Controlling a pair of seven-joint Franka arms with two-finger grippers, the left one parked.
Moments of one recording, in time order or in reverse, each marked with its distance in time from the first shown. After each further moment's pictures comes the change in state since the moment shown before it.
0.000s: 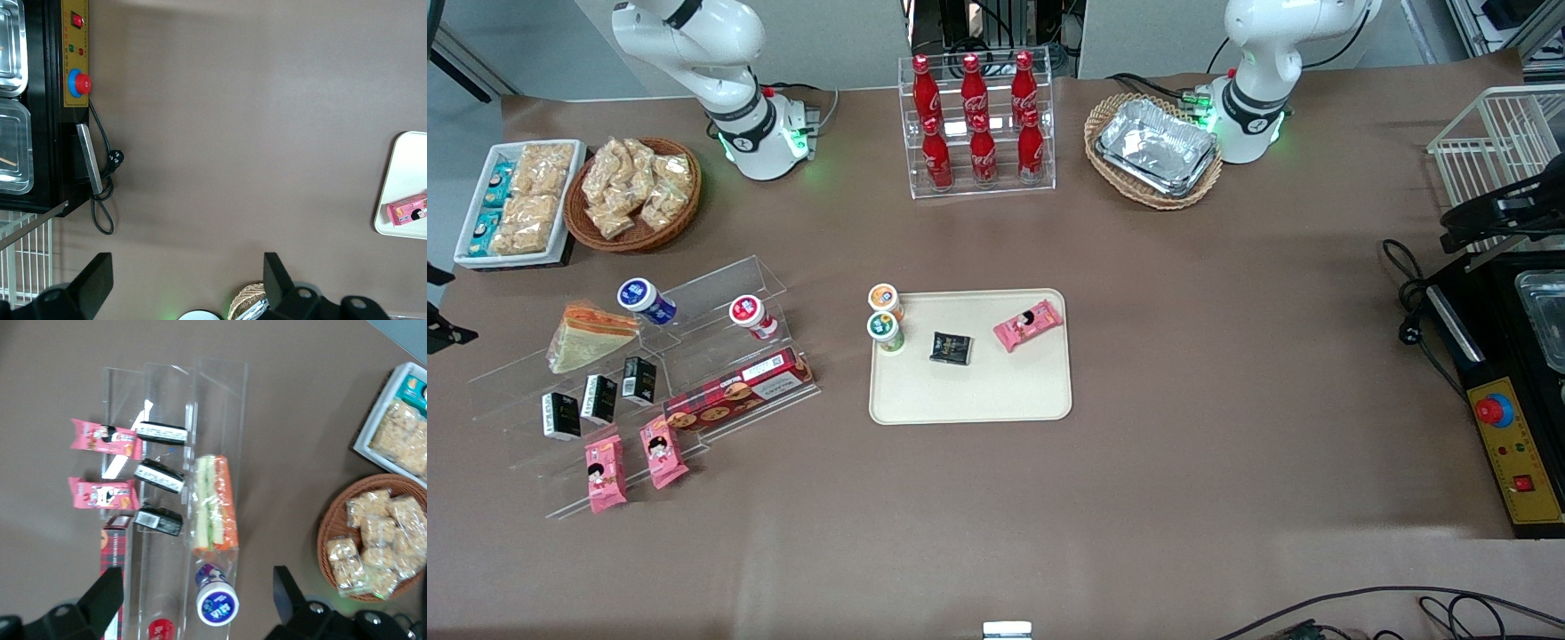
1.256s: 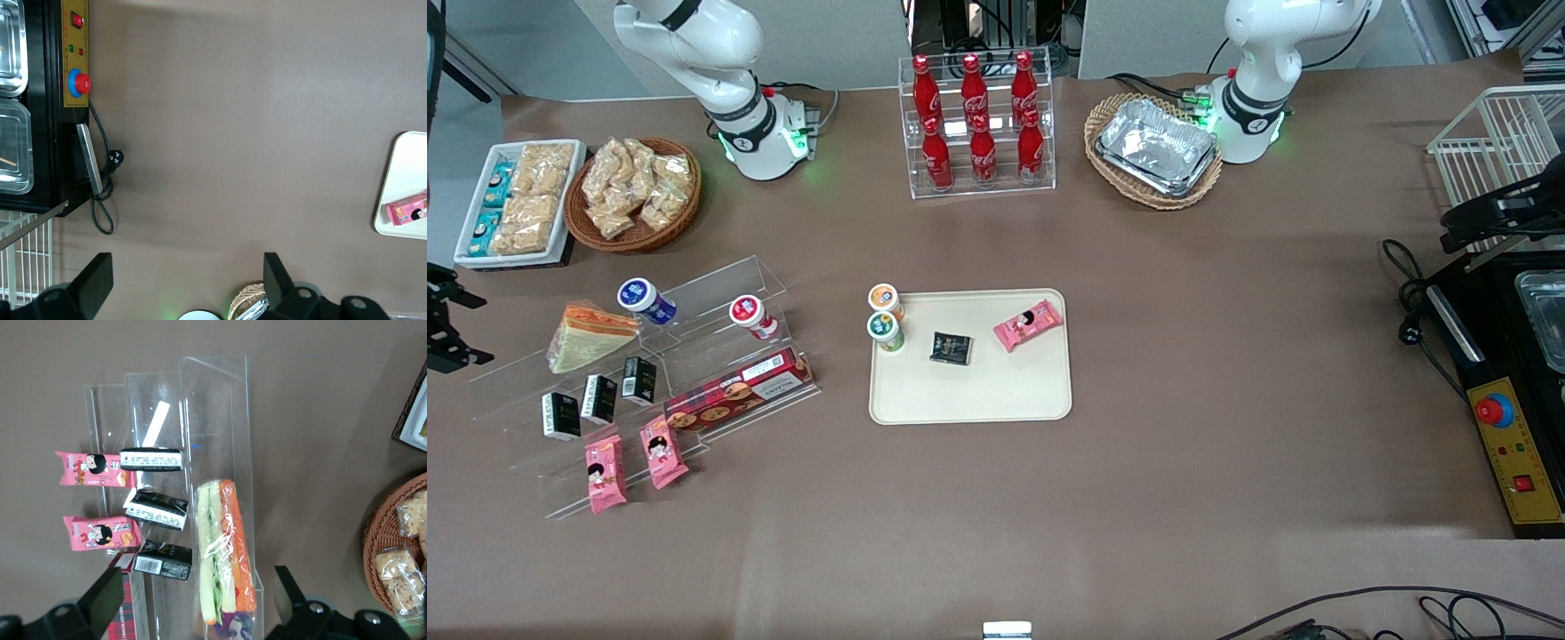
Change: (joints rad) arm -0.106 0.007 0.012 -0.210 0.083 0.271 0.021
